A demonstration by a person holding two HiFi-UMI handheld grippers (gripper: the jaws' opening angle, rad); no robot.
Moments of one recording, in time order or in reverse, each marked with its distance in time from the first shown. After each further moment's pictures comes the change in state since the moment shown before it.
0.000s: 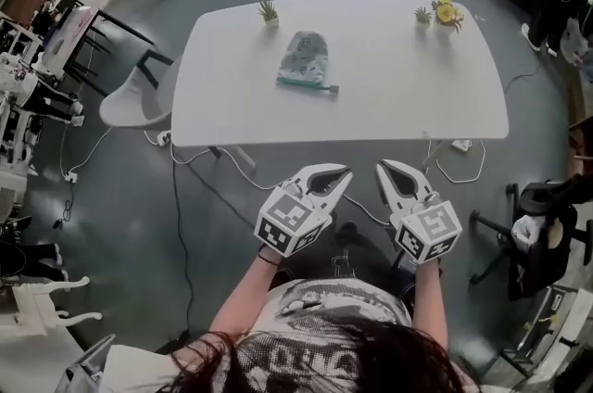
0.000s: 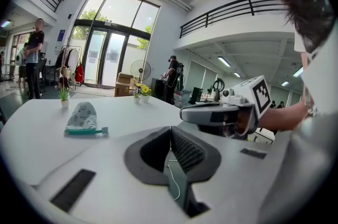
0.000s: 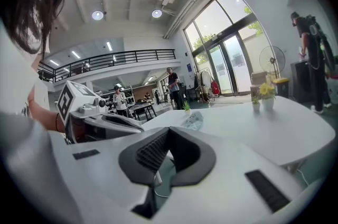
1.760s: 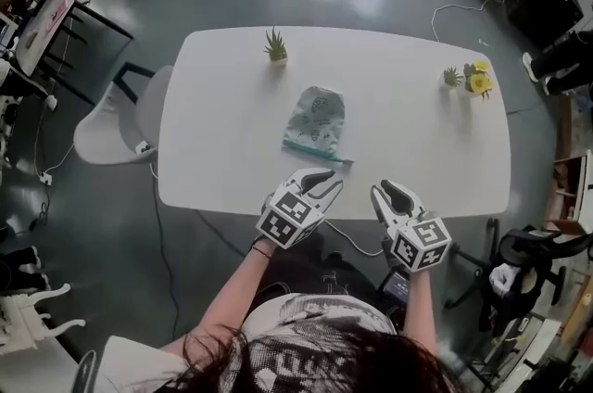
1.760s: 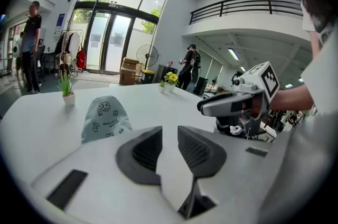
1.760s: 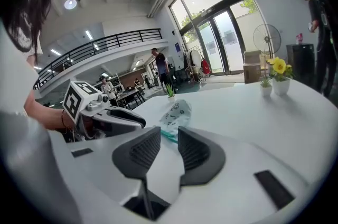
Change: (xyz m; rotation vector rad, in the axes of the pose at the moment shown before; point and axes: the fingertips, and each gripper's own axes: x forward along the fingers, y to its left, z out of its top) left arm 0.084 0.221 -0.002 -0.053 0.160 -0.016; right arm 0.175 -0.107 -0.002 0.121 0.222 -0.079
